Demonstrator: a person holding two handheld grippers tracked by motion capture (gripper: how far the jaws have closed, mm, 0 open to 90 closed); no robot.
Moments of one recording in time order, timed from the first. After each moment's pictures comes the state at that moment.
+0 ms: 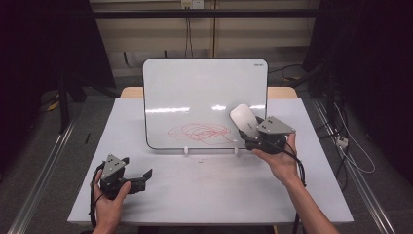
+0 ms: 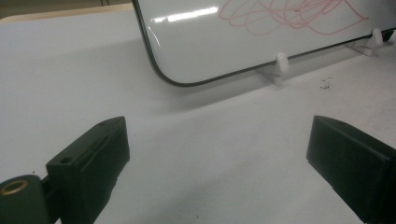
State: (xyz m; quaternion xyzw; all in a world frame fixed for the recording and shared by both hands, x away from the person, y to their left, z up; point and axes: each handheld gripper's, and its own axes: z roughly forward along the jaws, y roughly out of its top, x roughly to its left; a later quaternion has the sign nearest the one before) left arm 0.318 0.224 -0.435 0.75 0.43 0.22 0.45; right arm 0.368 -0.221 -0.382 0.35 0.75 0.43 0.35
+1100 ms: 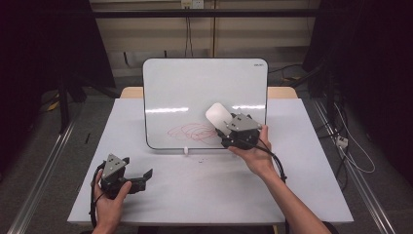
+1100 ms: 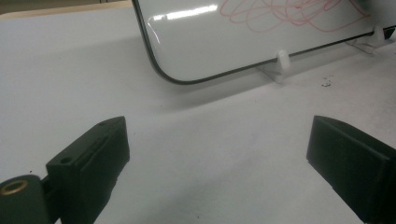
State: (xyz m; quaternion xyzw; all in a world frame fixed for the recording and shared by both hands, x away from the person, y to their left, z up) left arm 0.320 0.226 -0.437 0.75 0.43 0.22 0.45; right arm 0.393 -0.155 -0.387 0.30 0.78 0.40 0.37
